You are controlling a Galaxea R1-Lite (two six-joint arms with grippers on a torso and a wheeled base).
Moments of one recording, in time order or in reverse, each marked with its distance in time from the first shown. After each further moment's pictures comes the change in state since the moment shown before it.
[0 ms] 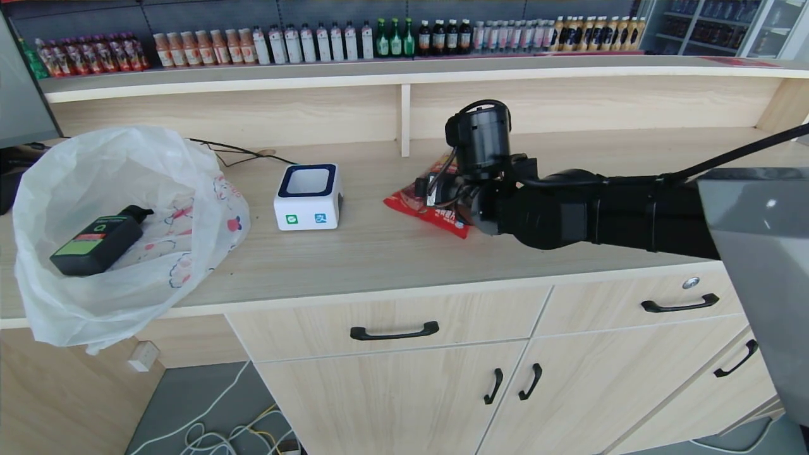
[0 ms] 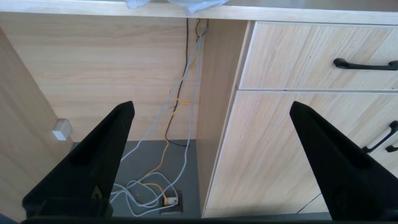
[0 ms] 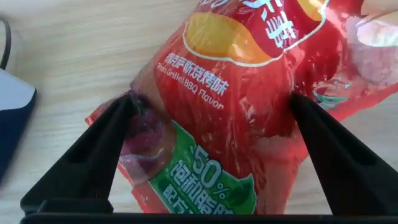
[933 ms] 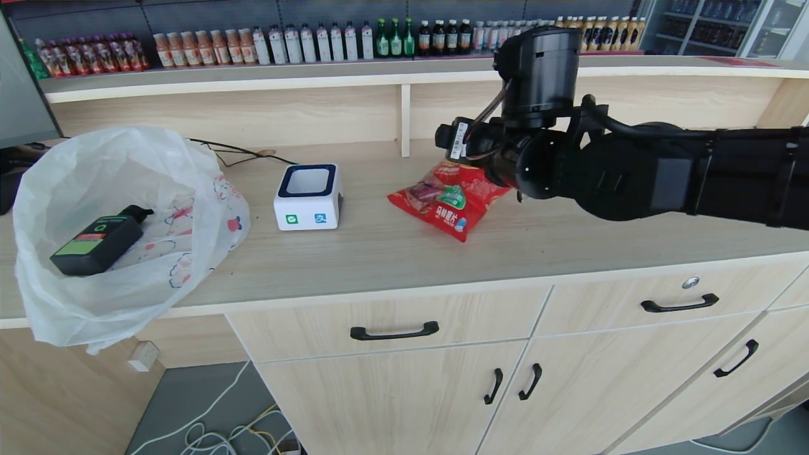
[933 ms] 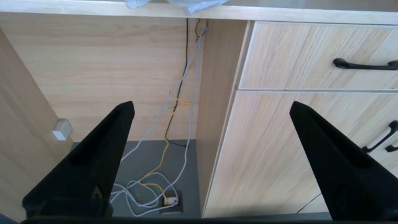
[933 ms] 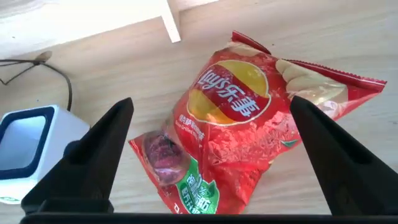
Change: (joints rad) left arm 0.000 0.000 0.000 0.000 0.000 0.000; right arm 0.007 -0.159 0.057 -0.053 -0.049 0.045
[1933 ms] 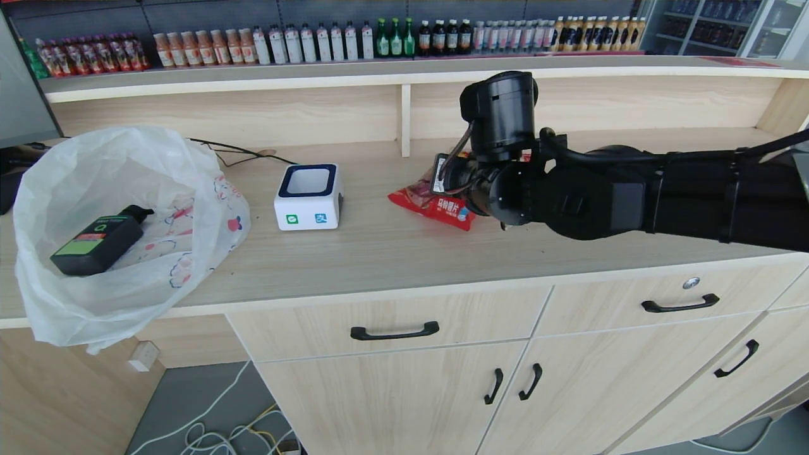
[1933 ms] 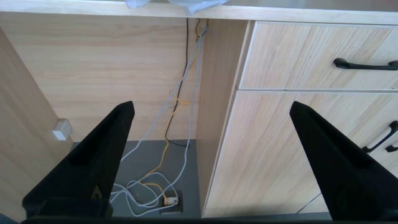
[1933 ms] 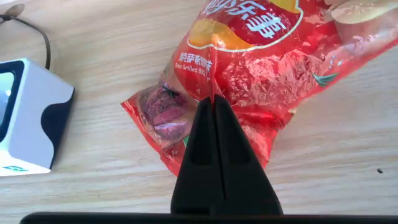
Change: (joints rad) left arm 0.000 0.000 0.000 0.000 0.000 0.000; right arm 0.029 0.034 0.030 0.069 0.002 0.043
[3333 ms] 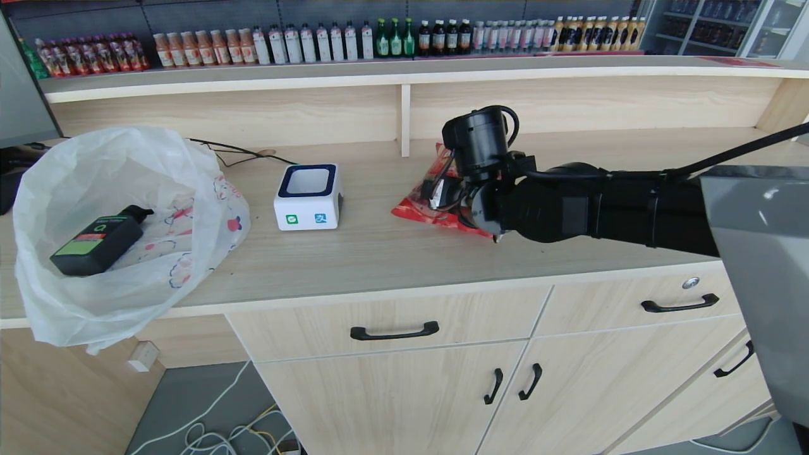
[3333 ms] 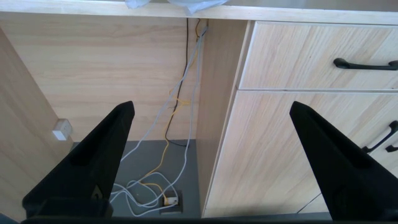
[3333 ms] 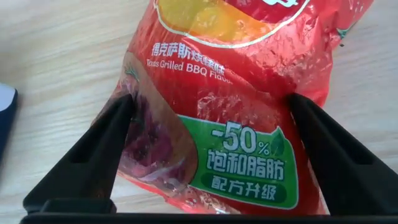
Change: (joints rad) left arm 0.000 0.000 0.000 0.000 0.000 0.000; right arm -0.042 0.138 -0.142 0.117 -0.001 0.058
